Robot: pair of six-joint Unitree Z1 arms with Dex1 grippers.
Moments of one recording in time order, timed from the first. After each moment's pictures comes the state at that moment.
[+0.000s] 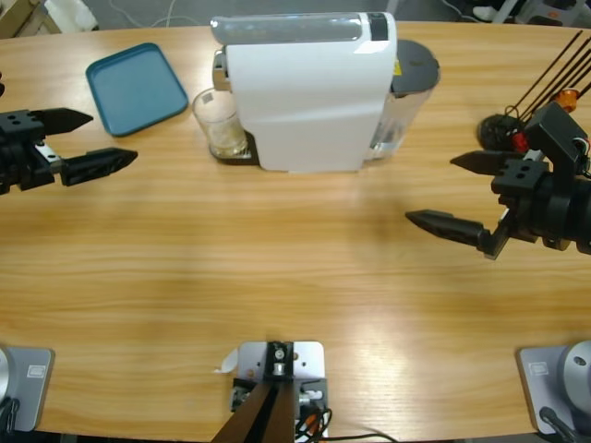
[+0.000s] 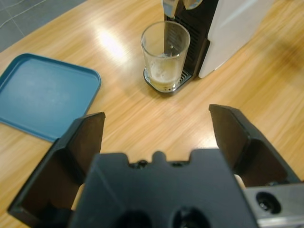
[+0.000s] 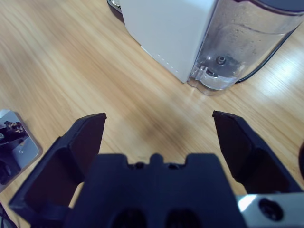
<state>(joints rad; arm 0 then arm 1) -0.57 1.22 -0.48 -0.19 -0.09 0.09 0.78 1.15 -0.49 0.02 0.04 -0.01</state>
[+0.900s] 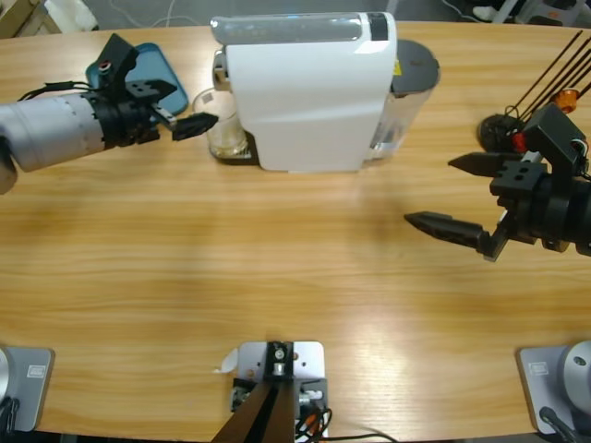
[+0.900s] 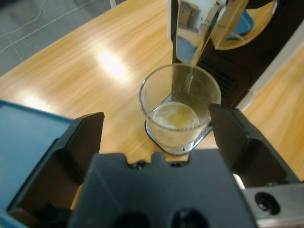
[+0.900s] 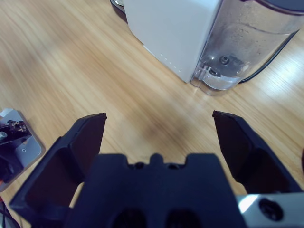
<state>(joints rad) -0.59 1.76 -0.49 -0.81 -0.09 0.13 0.78 1.15 -0.49 0.02 0.05 -0.01</state>
